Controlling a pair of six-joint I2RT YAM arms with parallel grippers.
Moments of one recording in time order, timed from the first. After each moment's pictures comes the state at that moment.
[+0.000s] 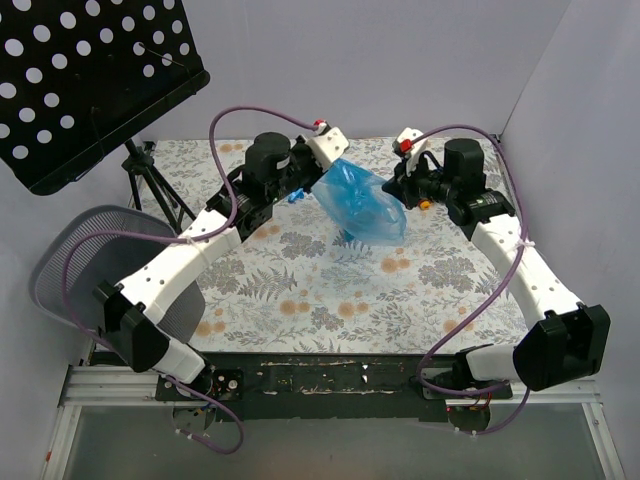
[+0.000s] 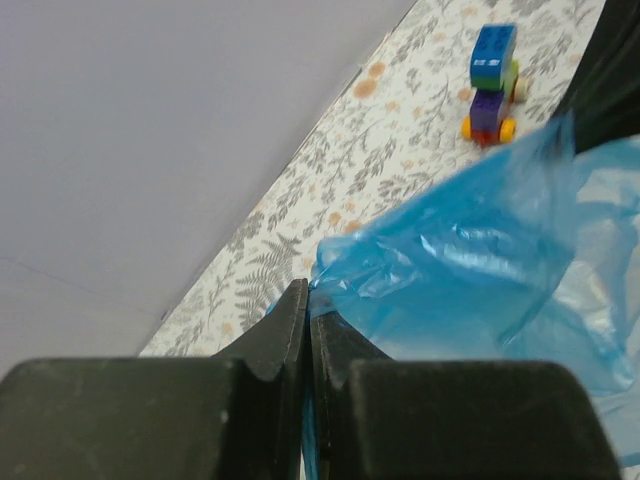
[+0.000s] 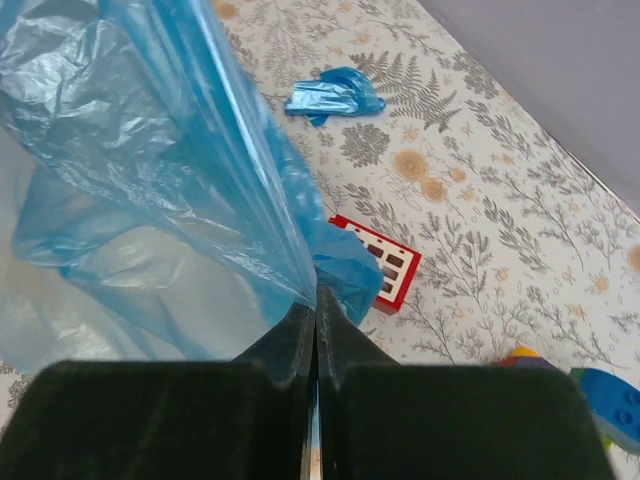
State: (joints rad) left arm -0.68 1.50 1.52 -0.19 0.06 0.45; right arm 0.31 1.32 1.22 -0.31 -0.59 -0.34
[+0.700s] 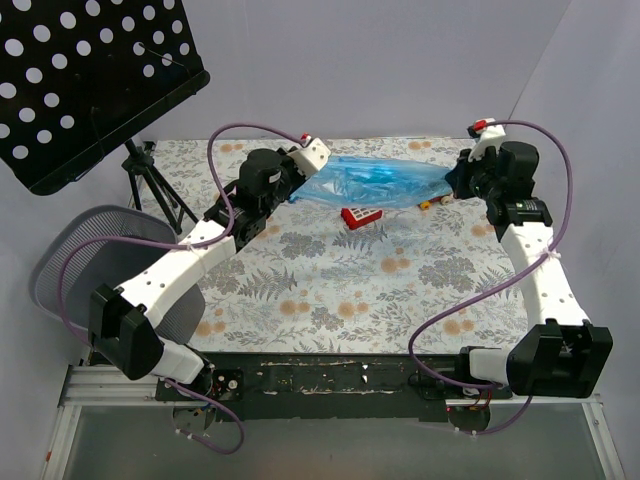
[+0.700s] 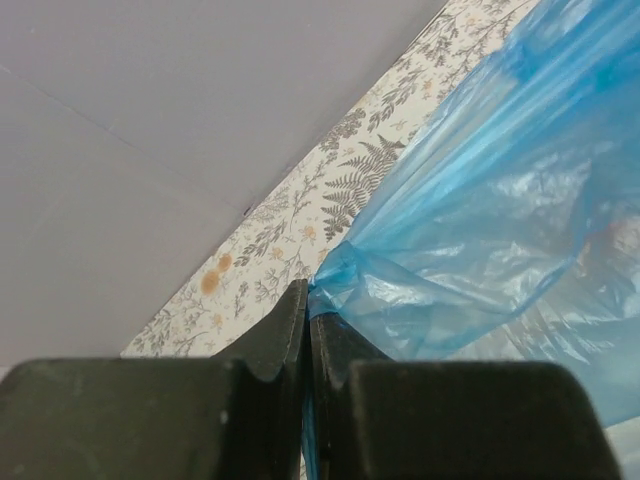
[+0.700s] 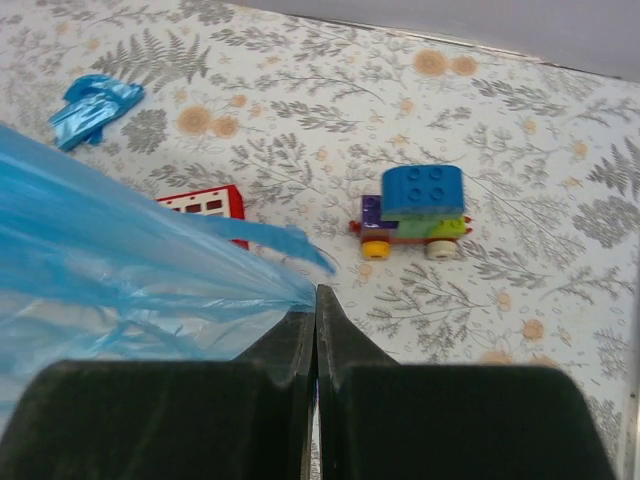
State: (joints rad) left arm -0.63 1.42 1.28 -0.08 -0.20 0.56; right arm 0.01 1.26 1.16 -0.30 -0.35 -0.07
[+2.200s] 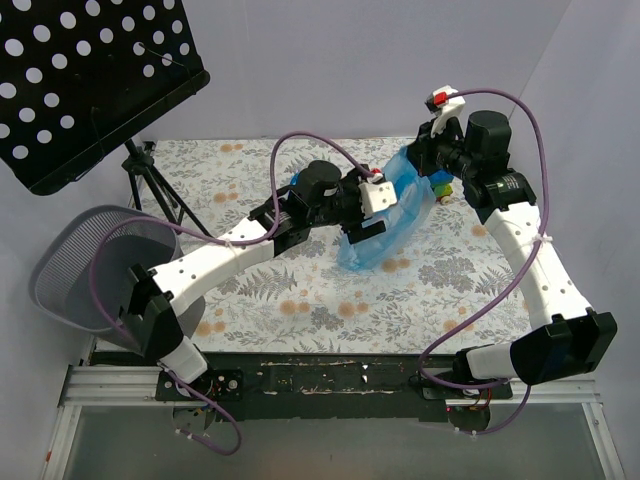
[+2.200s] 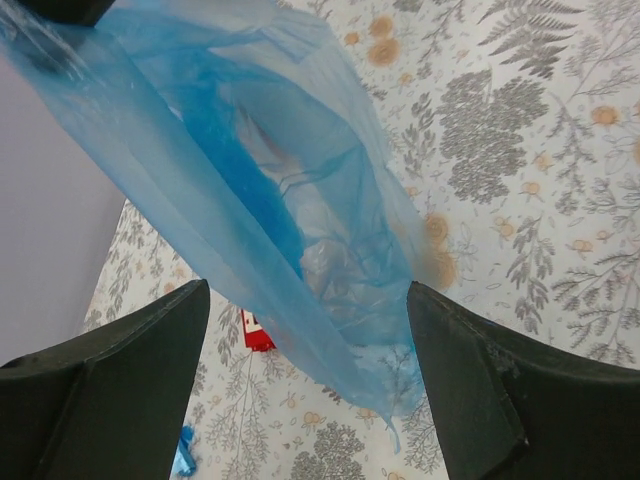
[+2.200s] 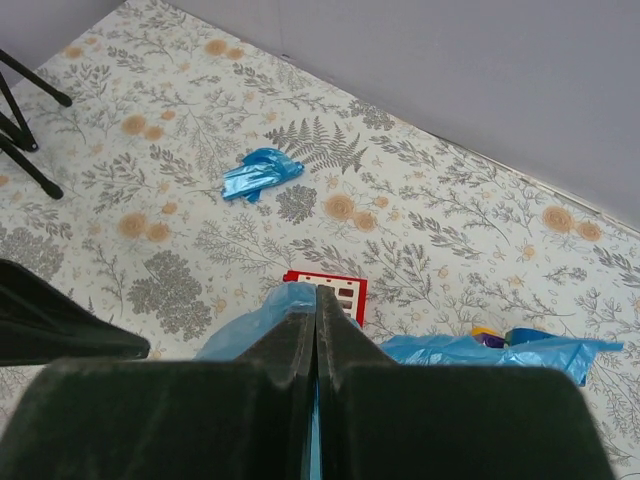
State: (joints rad) left arm -0.87 1.57 1.46 -0.21 0.28 0.53; right arm 0.25 1.35 1.44 -0.35 -0.40 -0.06
